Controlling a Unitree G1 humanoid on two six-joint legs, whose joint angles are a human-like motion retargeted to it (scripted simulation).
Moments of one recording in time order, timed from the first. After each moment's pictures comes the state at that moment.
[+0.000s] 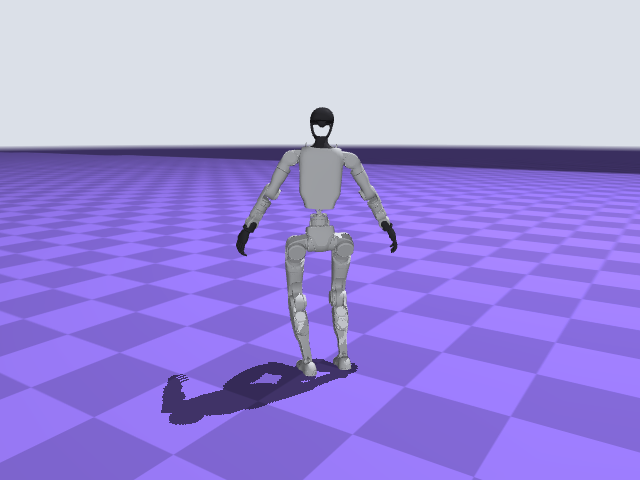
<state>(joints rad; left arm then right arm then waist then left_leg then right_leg) -0.03 0.48 0.12 1.33 -0.45 0.05 -0.02 -0.17 -0.57 0.04 1.35 0.27 0.04 -0.05 -0.04 0.08 -0.09 -0.45 0.05 0.15 0.93 -0.58 0.05 -0.50 0.06 -0.02 0.99 -0.49 -0.04</state>
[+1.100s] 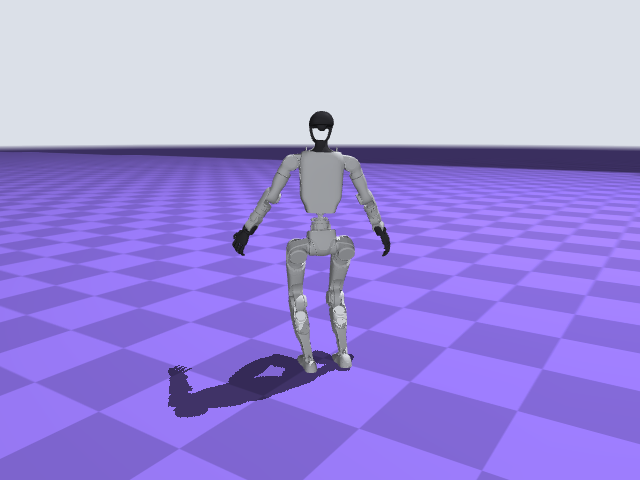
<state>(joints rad) -0.11 0.48 0.23 1.28 -0.62 0.04 0.06 -0.15 -0.47 -0.06 1.30 0.47 0.03 -0.10 -0.04 0.06 -0.11 -0.55 0.01 0.09 1.10 -0.78 0.08 -0.60 0.08 -0.03 1.17 -0.64 -0.07</state>
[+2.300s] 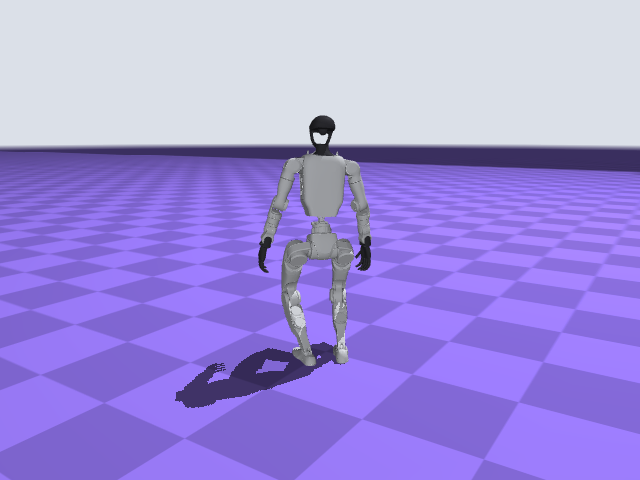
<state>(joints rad) -0.05 0.30 -0.21 1.27 -0.30 0.03 -0.05 -0.06 -0.35 0.31 1.28 0.15 0.00 0.07 -0.02 0.03 -0.13 -0.79 0.01 0.15 1.31 -0.87 0.16 -0.78 -0.16 -0.19 1.41 -0.87 -0.11</state>
